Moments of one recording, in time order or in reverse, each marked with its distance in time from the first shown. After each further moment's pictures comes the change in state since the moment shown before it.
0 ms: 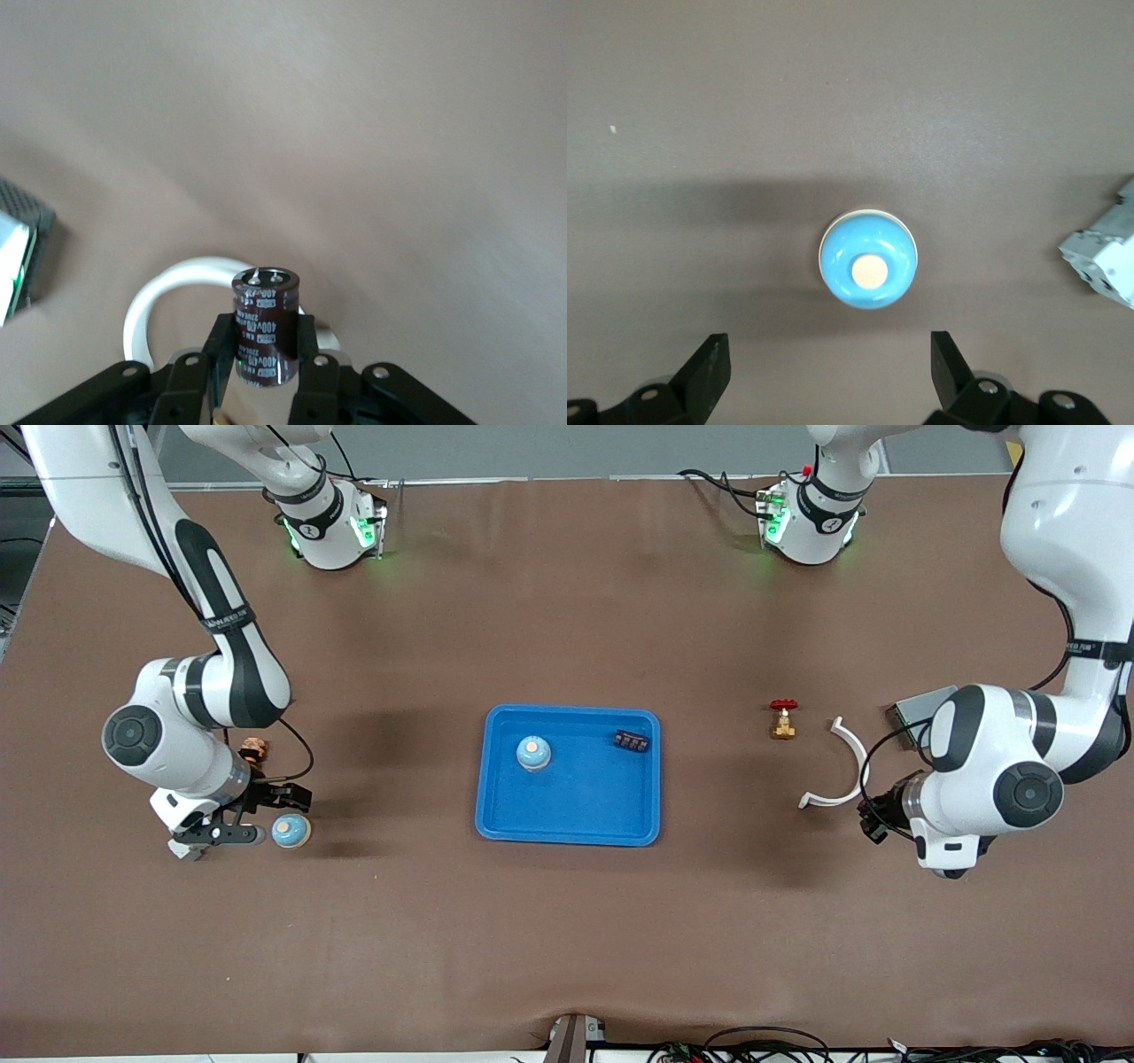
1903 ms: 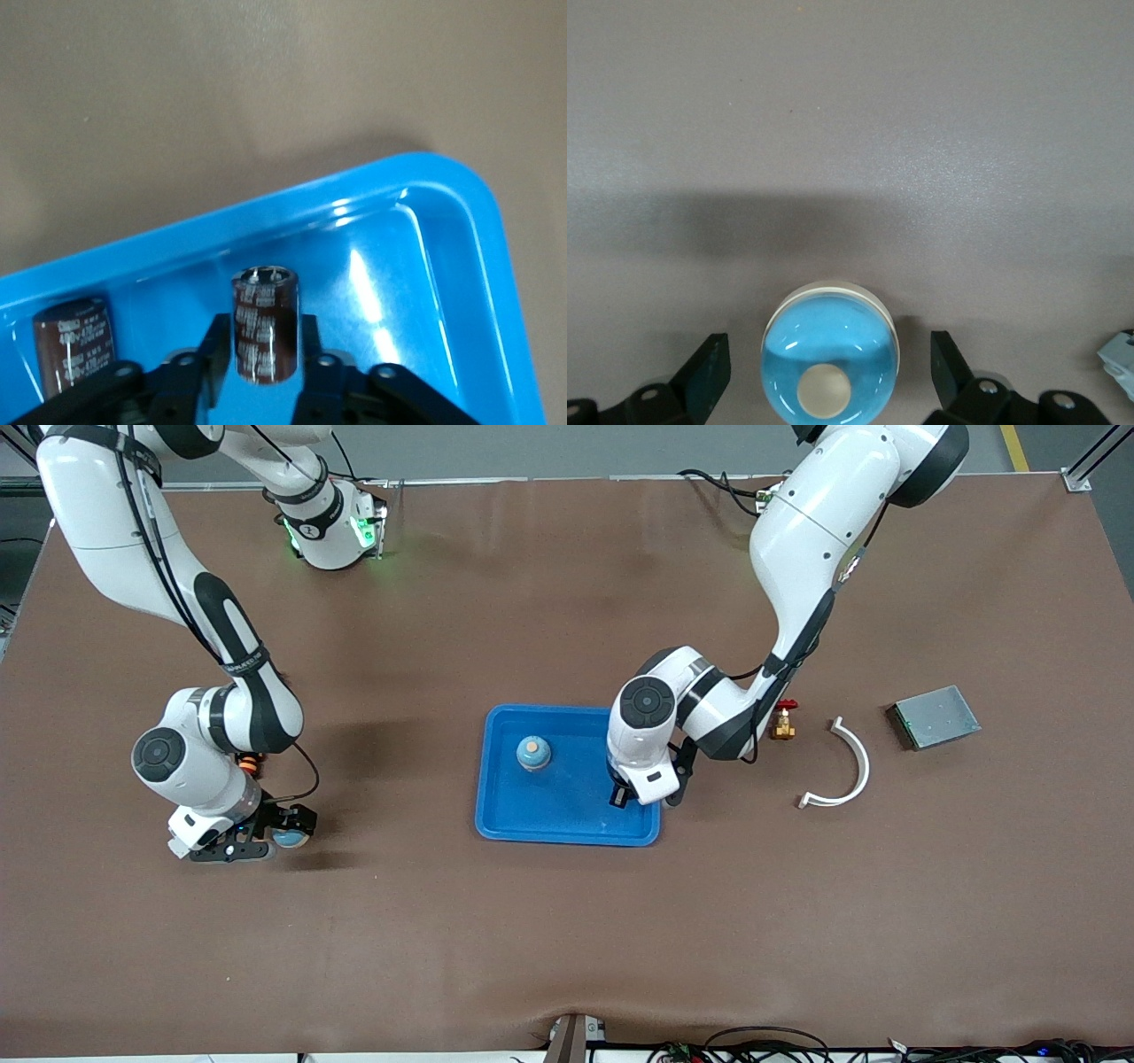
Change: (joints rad) left arm -0.684 0.210 0.161 0.050 0.009 0.384 -0.971; right arm -0.036 0.142 0.003 0.029 0.000 0.194 -0.090
